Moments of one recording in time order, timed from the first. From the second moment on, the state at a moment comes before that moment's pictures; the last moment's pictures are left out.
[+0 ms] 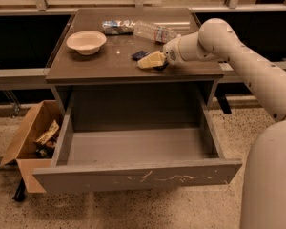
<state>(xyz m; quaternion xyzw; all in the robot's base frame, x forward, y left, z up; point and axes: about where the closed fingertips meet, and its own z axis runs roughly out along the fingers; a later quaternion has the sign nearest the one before) 0.797 -0.055 0.814 -0.35 0.80 0.23 0.44</state>
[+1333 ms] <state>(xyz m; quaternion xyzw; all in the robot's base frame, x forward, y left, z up) 0.719 -0.091 0.877 -0.33 0.74 0.28 0.52</state>
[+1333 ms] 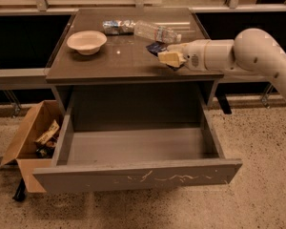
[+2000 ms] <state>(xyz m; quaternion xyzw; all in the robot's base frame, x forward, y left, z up) 0.631 -0.125 0.856 -0.35 0.74 0.31 0.49</state>
